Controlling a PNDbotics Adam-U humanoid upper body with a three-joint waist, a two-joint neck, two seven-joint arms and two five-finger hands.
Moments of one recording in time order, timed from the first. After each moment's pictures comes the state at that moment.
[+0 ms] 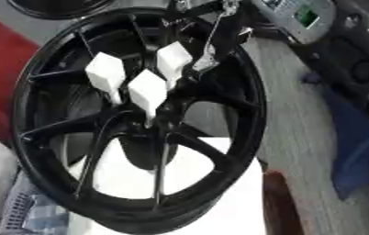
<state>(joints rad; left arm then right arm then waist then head) -0.27 0.22 0.18 -1.85 0.25 0.17 0.15 -1.05 -0.75 0.50 -1.43 0.11 -0.17 0.90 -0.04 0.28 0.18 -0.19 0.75</state>
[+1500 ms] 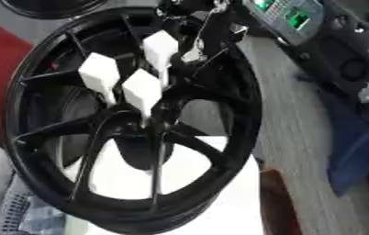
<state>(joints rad) -0.27 0.22 0.18 -1.85 0.25 0.17 0.15 -1.06 -0.74 0.49 -1.42 0.00 -0.02 0.79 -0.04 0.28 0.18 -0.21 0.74</state>
